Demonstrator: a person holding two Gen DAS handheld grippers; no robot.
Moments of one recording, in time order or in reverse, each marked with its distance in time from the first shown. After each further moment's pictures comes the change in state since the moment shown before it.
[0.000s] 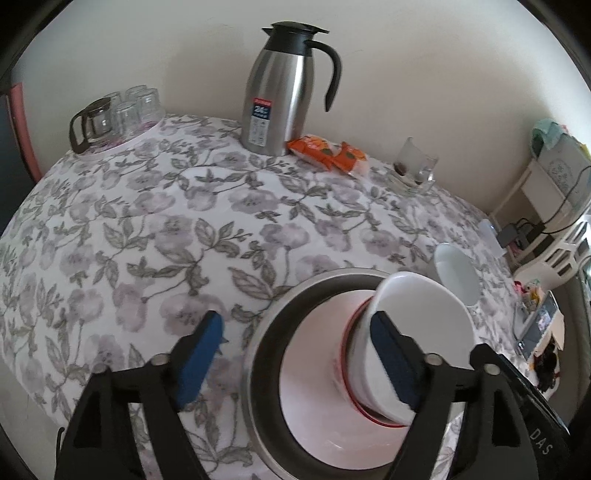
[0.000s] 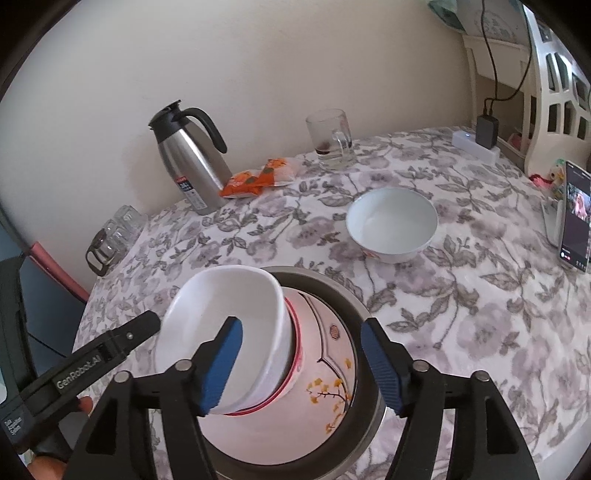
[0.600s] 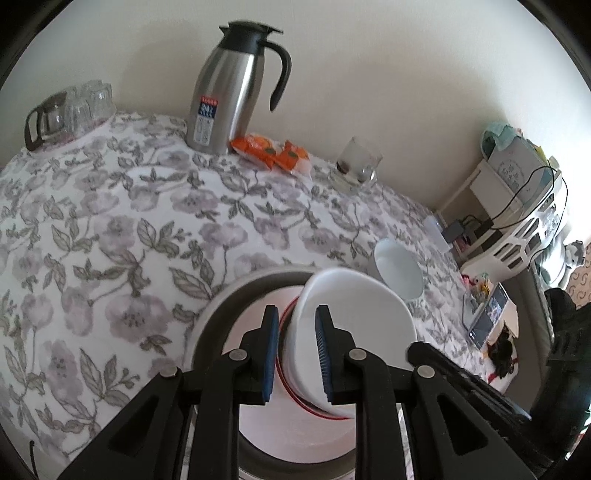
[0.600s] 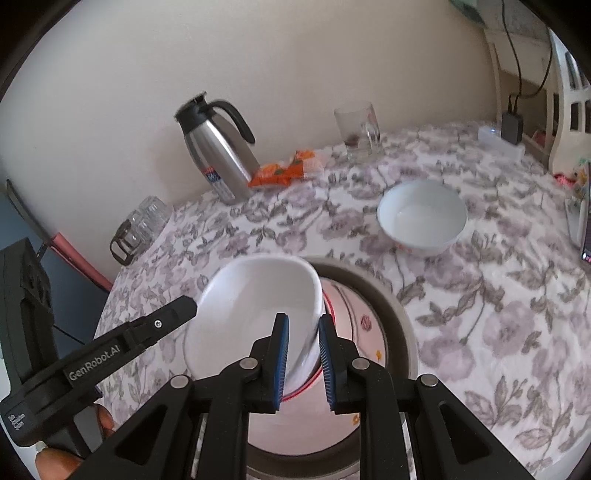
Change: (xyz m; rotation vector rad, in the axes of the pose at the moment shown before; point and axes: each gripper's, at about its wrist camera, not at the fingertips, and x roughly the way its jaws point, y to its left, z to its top) left arm -0.007 -0.014 0.000 0.030 -0.005 -0.223; right arm -0.005 0.013 -0.003 -0.036 0.005 0.094
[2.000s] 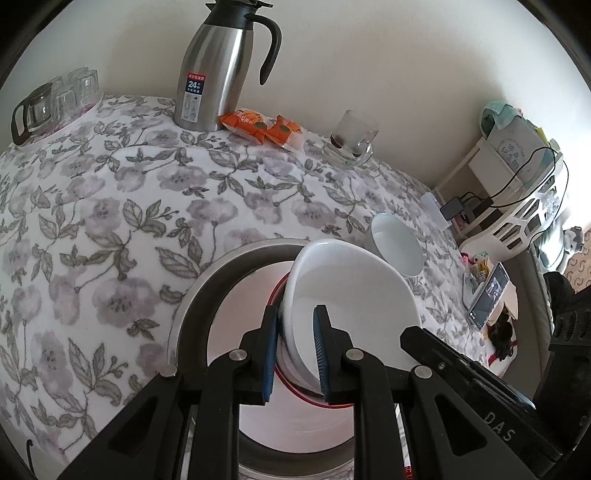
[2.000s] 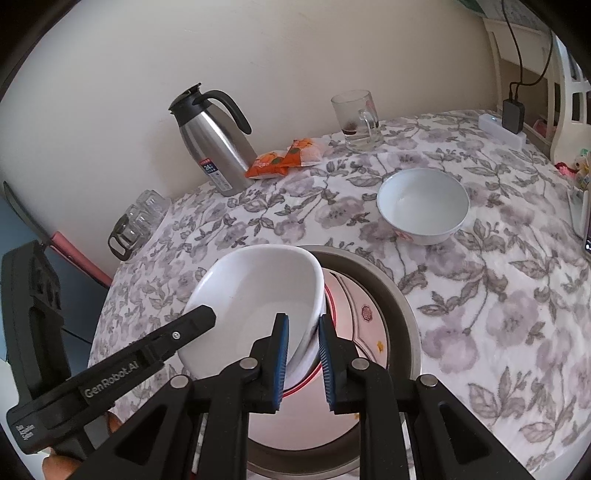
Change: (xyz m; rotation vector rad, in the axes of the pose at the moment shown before) left arm 0.017 -0.005 -0.009 0.018 0.101 -0.033; right arm 0.011 -0.004 -0.002 0.027 0.071 0.006
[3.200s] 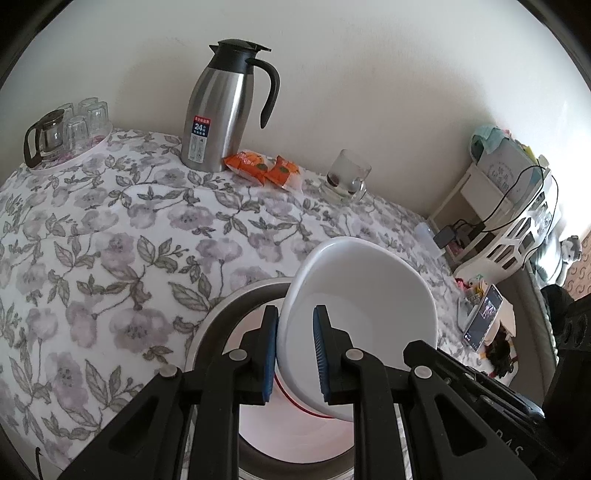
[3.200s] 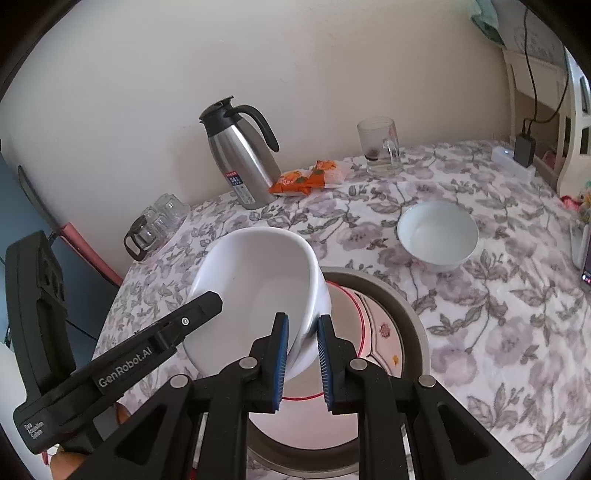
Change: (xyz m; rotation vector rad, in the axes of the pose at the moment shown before) left arm -0.031 0.000 0.006 0.006 -0.133 0.006; right arm -0.024 0.026 0.005 -0.072 -0.054 0.026
